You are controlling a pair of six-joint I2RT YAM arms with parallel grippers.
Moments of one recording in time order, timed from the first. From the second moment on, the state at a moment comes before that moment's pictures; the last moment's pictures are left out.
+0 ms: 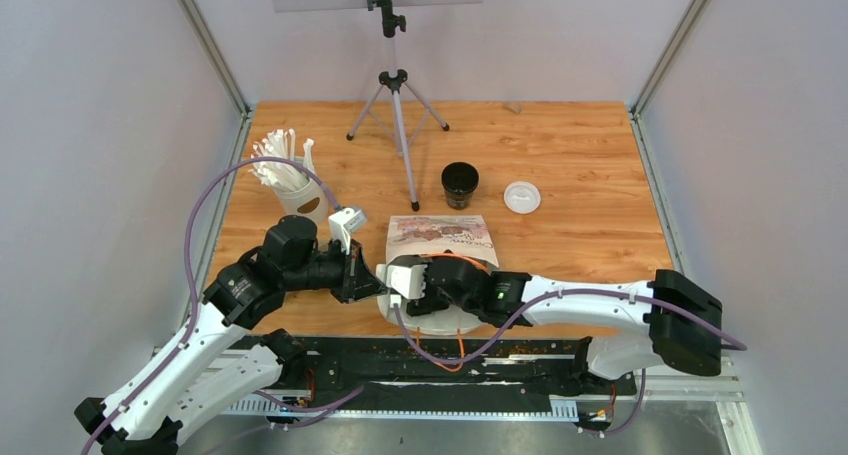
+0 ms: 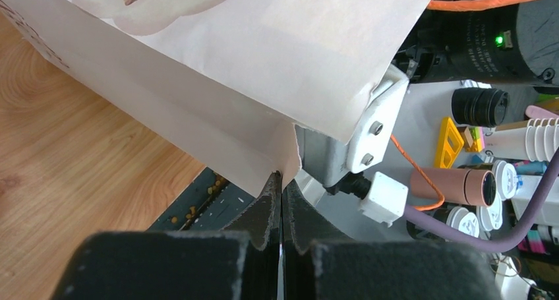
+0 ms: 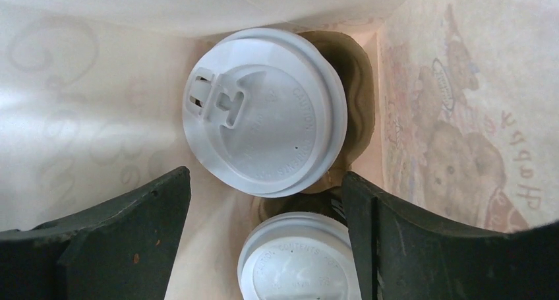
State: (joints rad) left arm -0.69 0.68 0.82 -0.72 0.47 -0.45; right arm 1.23 1.38 0.79 -0.02 0.29 -0.62
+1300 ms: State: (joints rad) left arm -0.69 0.68 0.82 -0.72 0.48 -0.45; right arm 1.23 1.31 0.82 -0.12 0.11 -0.54
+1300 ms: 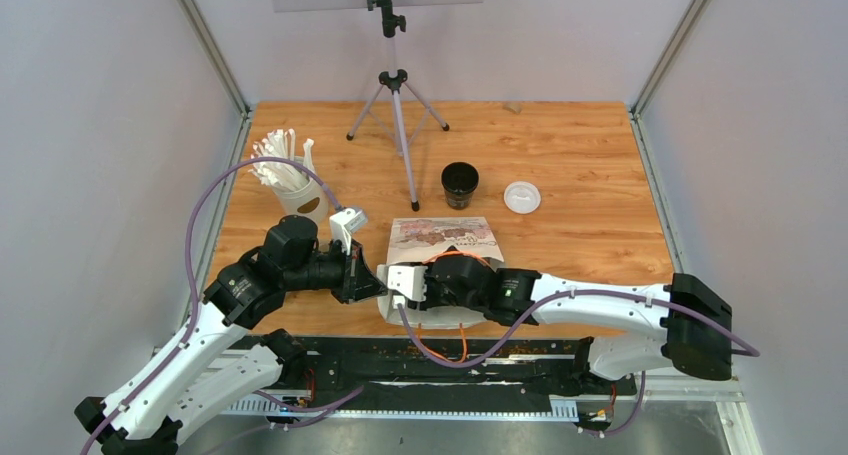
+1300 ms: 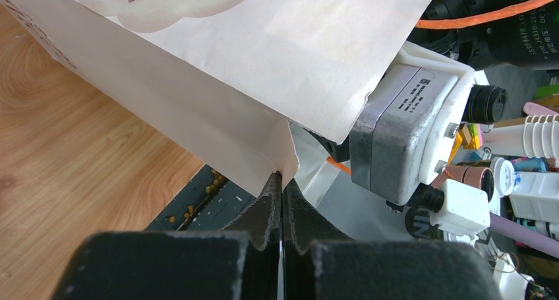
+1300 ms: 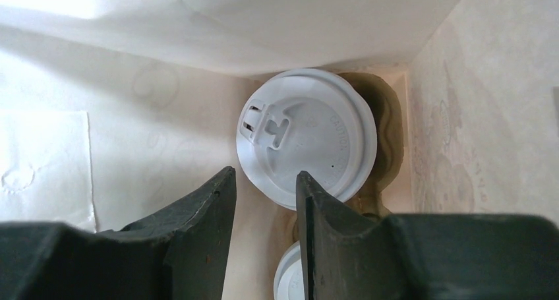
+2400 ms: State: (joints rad) left arm -0.68 0.69 0.84 -0.73 0.43 -0.45; right arm 1.23 1.43 0.84 0.07 0.30 -0.56
